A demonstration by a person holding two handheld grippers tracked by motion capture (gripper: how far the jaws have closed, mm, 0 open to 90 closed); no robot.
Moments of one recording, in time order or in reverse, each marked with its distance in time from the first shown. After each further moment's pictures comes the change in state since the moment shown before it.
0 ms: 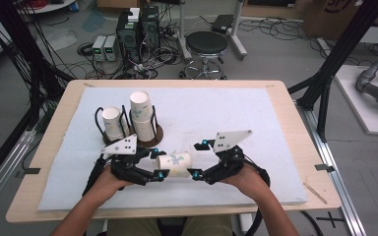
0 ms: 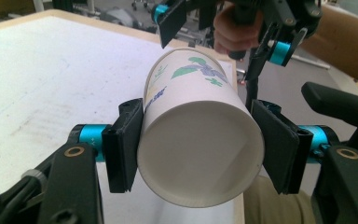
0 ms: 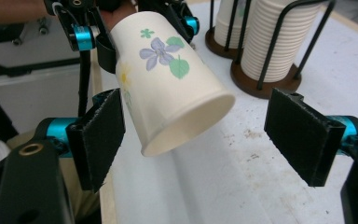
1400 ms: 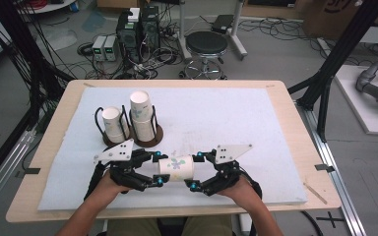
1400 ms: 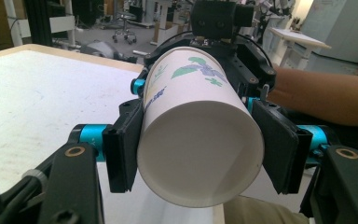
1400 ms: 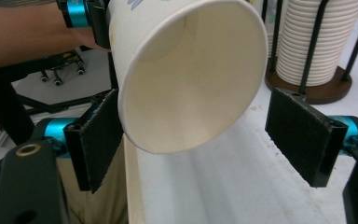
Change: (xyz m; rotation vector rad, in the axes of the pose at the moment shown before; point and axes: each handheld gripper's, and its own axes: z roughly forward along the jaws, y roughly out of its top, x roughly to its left) left arm -0.008 -0.007 0.000 -0.115 -0.096 0.033; right arm 0.008 -0.040 0.021 -0.148 0.123 0.078
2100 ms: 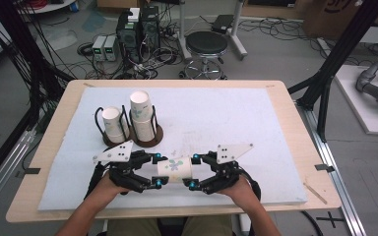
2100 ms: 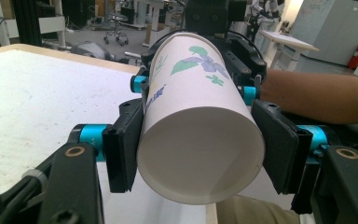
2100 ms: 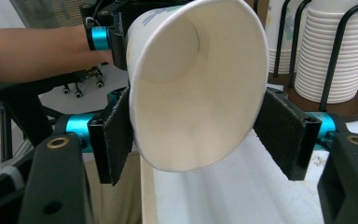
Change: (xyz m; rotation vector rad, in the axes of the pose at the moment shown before) left arm 0.001 -0.004 -0.001 -0.008 -0.035 -0.004; right arm 0.000 0.001 0.001 -0.062 0.073 0.004
